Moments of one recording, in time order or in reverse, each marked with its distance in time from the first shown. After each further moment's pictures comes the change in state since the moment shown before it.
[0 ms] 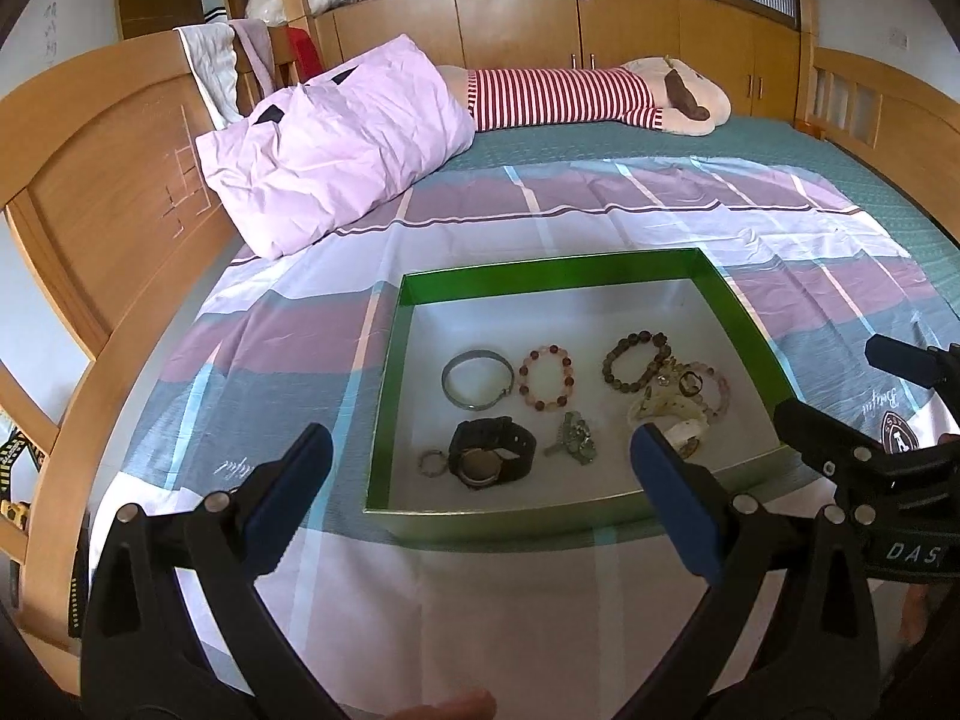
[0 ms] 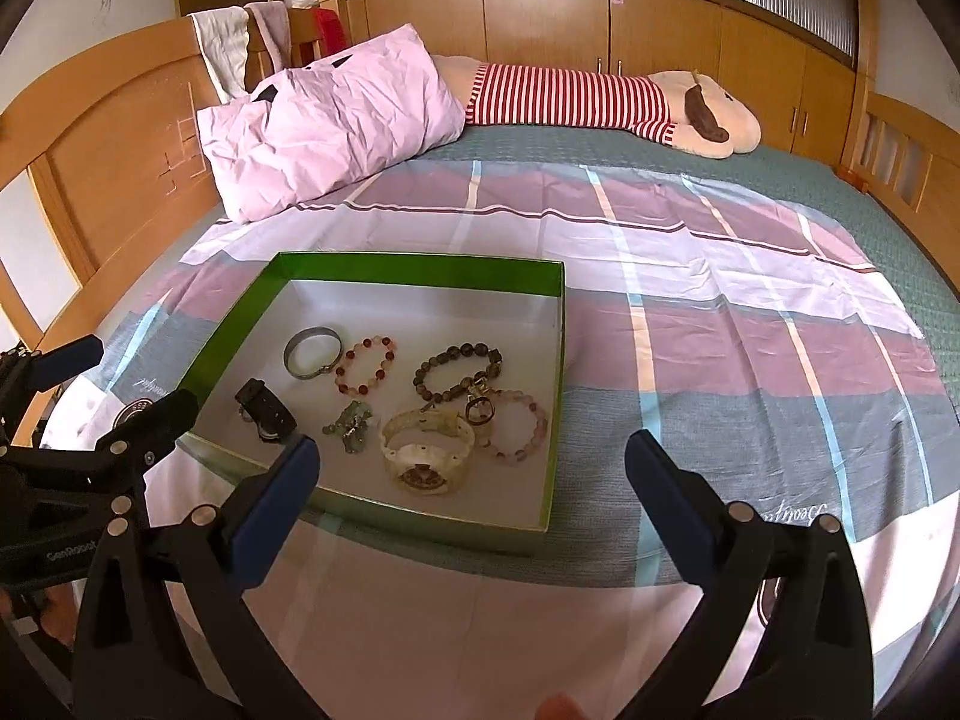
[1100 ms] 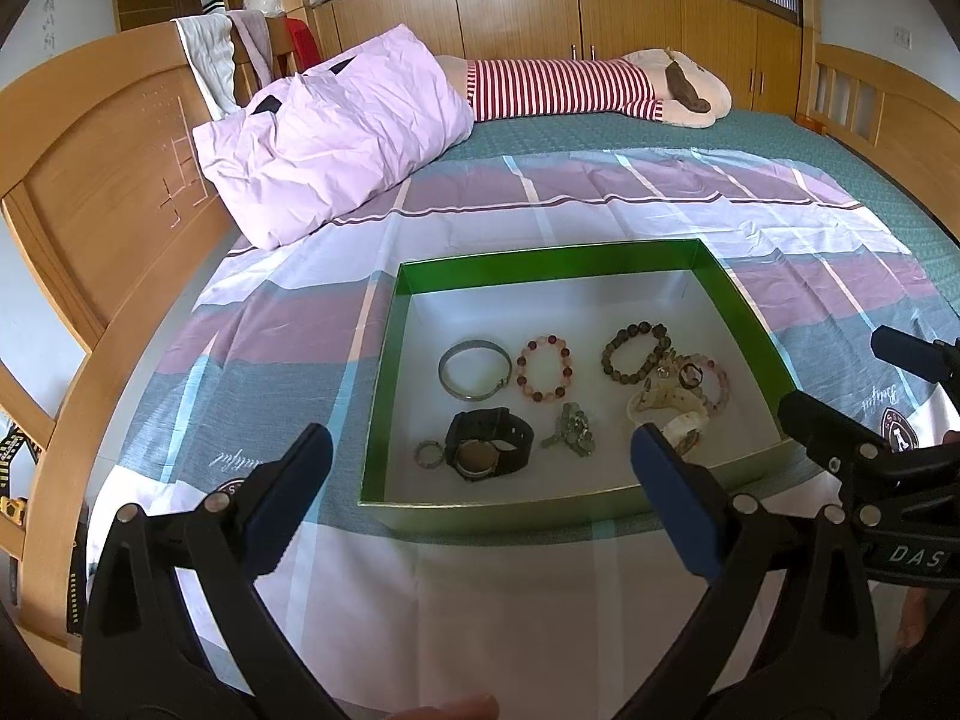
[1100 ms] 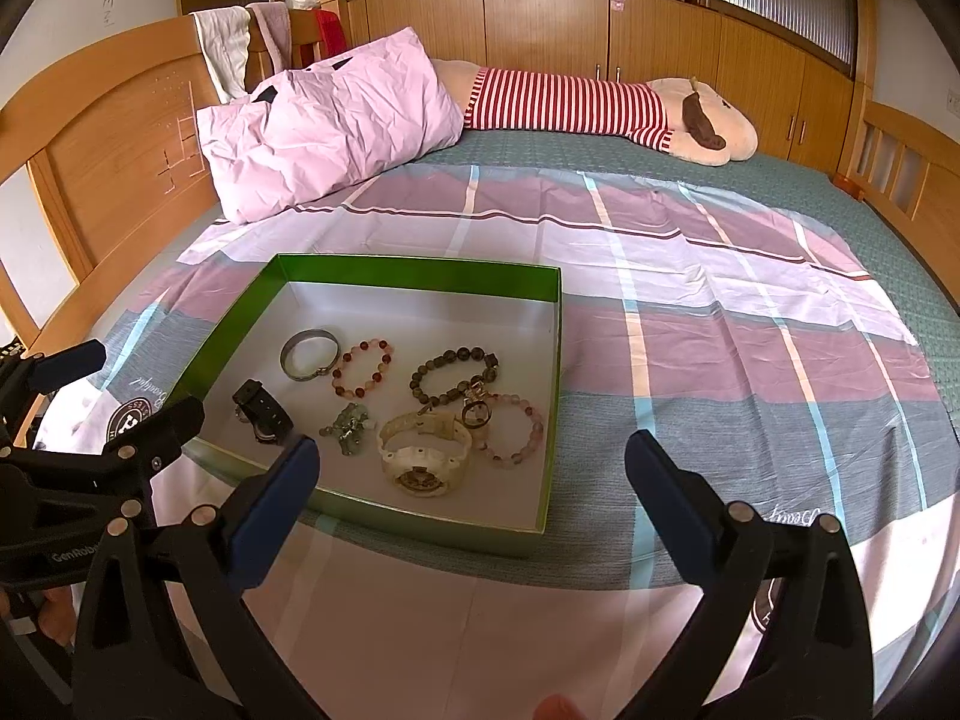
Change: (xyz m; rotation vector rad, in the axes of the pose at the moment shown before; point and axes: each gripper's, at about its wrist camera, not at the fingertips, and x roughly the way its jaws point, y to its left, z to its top) left arm 0.003 -0.003 -0.003 -0.009 0.023 0.003; right arm -0.003 0.000 0.002 -0.010 -0.004 -0.006
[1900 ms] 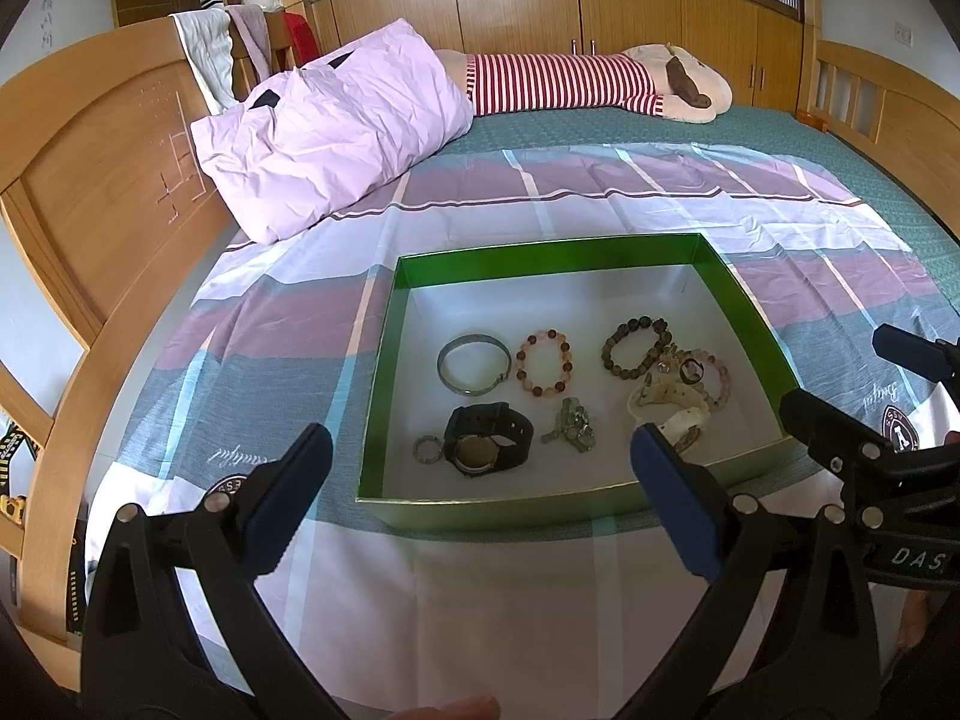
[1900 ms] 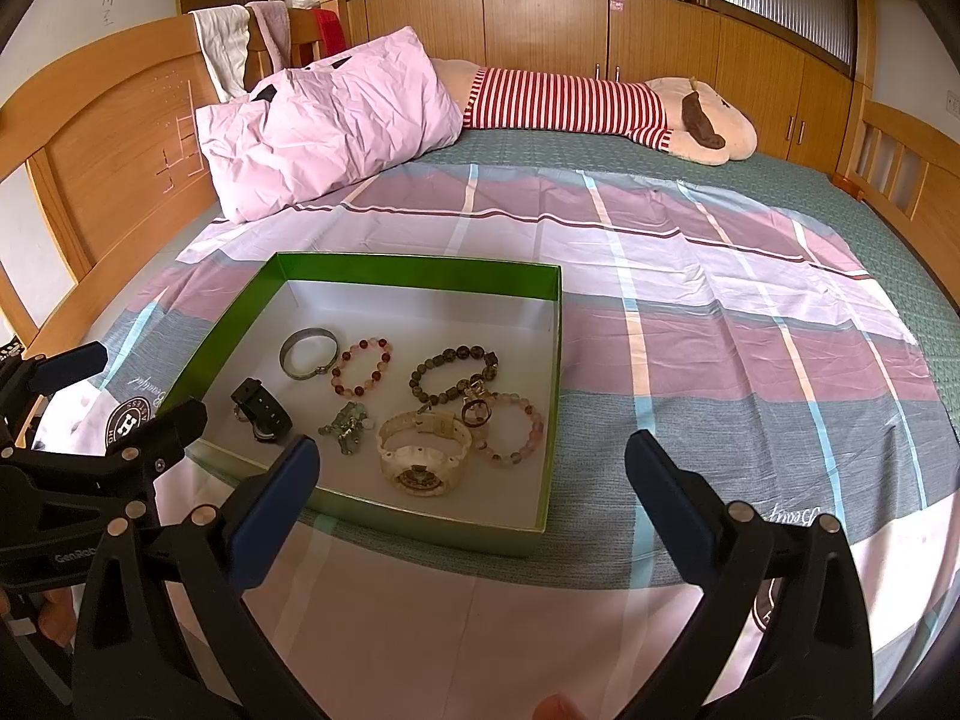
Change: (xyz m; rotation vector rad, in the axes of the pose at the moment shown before) left arm 0.003 -0.001 -0.002 -0.003 0.011 0.000; right arm 0.000 0.000 -0.001 -0.004 -0.001 0.002
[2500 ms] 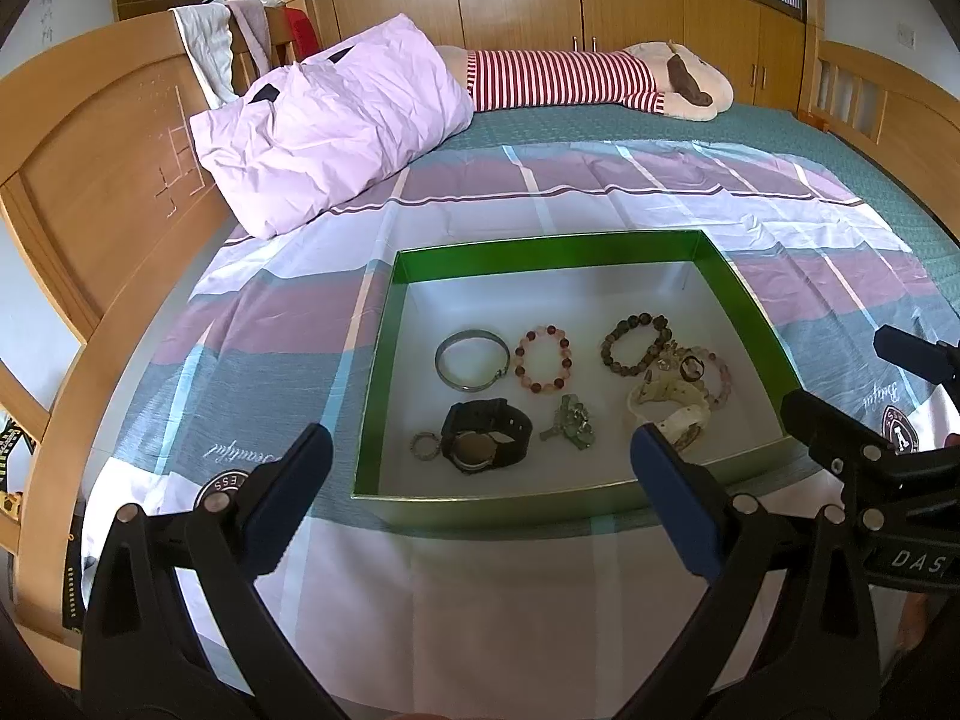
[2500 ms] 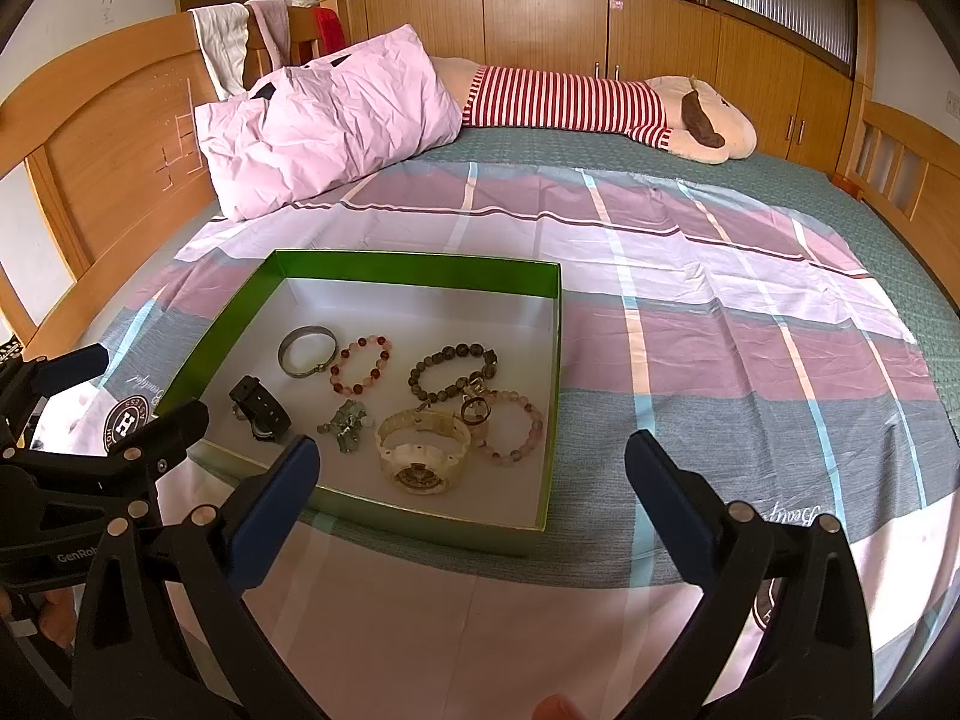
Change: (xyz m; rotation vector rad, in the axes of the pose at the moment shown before) left arm 0.002 -0.002 -0.001 -0.008 0.008 0.001; right arm 0.001 -0.004 -0.001 0.001 0.003 -0.001
